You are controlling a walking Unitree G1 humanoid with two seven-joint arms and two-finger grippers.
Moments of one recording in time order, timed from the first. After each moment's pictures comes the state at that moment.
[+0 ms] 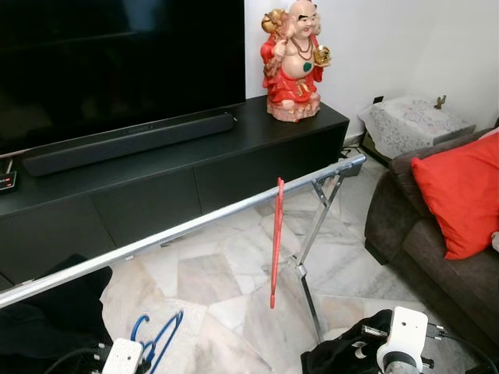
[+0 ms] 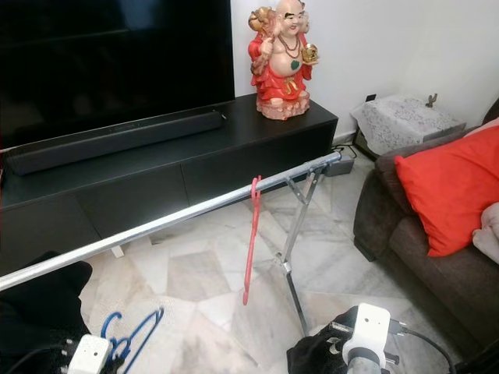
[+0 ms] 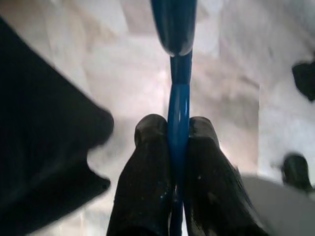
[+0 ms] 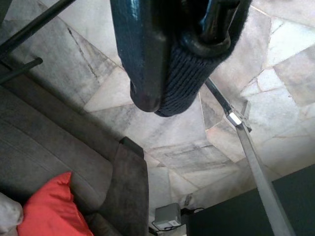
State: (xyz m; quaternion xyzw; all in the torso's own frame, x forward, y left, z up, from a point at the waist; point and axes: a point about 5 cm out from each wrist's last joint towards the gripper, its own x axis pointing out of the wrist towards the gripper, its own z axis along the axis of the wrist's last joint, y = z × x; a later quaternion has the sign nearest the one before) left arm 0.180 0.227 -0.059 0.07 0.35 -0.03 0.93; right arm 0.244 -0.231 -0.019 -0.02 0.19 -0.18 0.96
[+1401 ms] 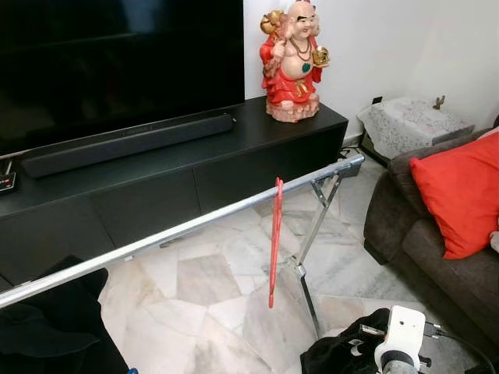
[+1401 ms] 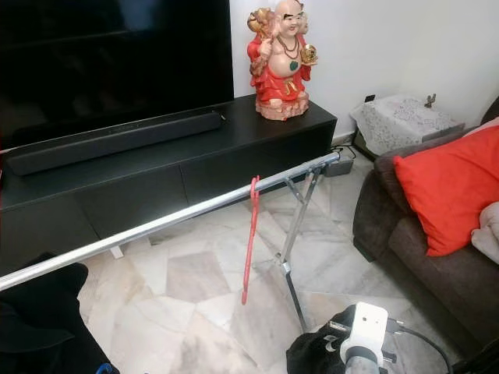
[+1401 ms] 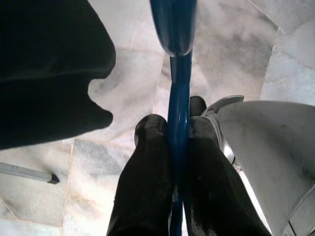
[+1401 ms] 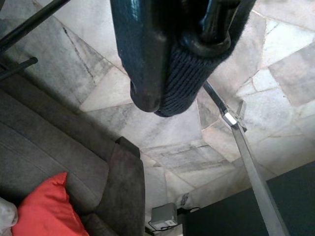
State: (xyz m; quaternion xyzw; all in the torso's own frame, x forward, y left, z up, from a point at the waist) left arm 0.135 0.228 -0.092 0.03 0.46 0.02 0.89; right arm 0.244 -0.228 -0.019 -0.01 0.19 -0.18 0.97
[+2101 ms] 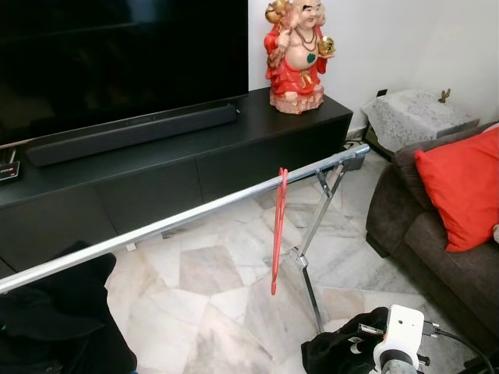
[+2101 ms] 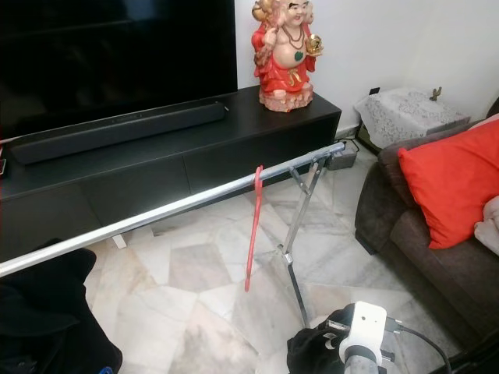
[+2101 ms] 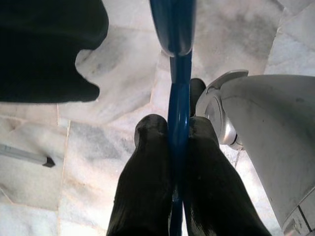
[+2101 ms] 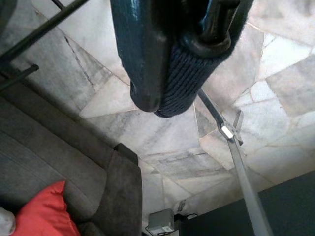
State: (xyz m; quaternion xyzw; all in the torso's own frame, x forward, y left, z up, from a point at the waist) left arm 0.131 0.227 -0.094 0.03 0.46 0.02 0.88; right arm 0.245 -0.227 -0.019 -0.01 0.19 -0.17 0.97
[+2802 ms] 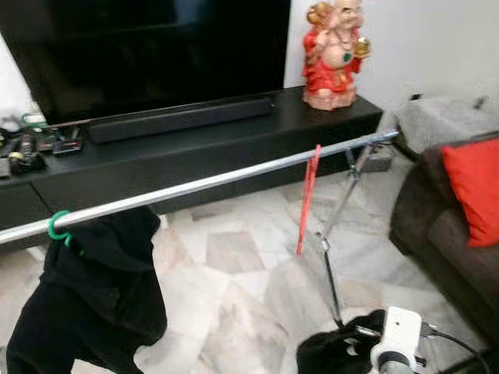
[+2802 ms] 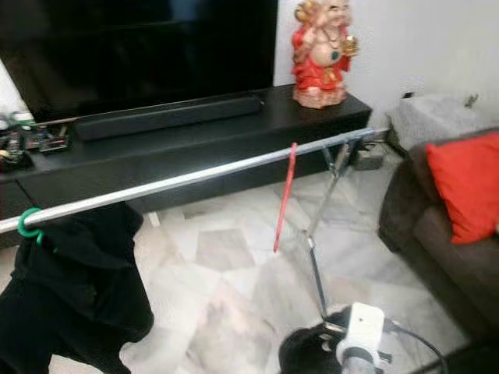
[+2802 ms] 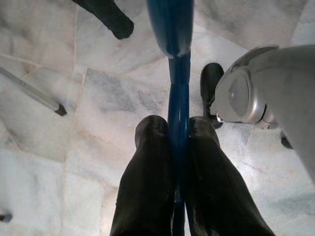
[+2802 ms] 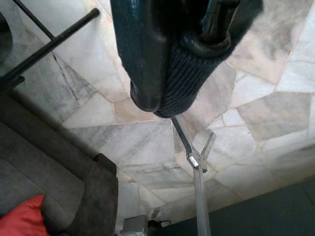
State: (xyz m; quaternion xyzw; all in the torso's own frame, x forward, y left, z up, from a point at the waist) left arm 0.126 0.235 -0.094 0.04 0.47 0.04 0.88; right arm 0.245 -0.221 -0.021 -0.01 0.19 -0.16 0.97
